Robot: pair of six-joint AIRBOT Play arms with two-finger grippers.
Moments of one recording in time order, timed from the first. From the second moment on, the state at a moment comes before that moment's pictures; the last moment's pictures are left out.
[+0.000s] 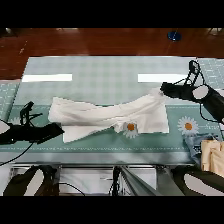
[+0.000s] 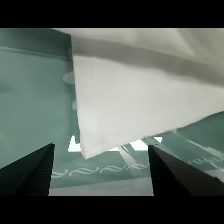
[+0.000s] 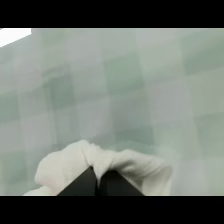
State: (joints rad) left arm 0.29 -0.74 0.40 1.05 -1.23 -1.37; right arm 0.00 -1.24 0.81 -1.11 0.49 1.54
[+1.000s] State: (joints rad) left arm 0.19 -1.29 0.42 0.75 -1.16 -1.17; right arm 0.00 -1.18 0.81 -1.10 0.60 1.51
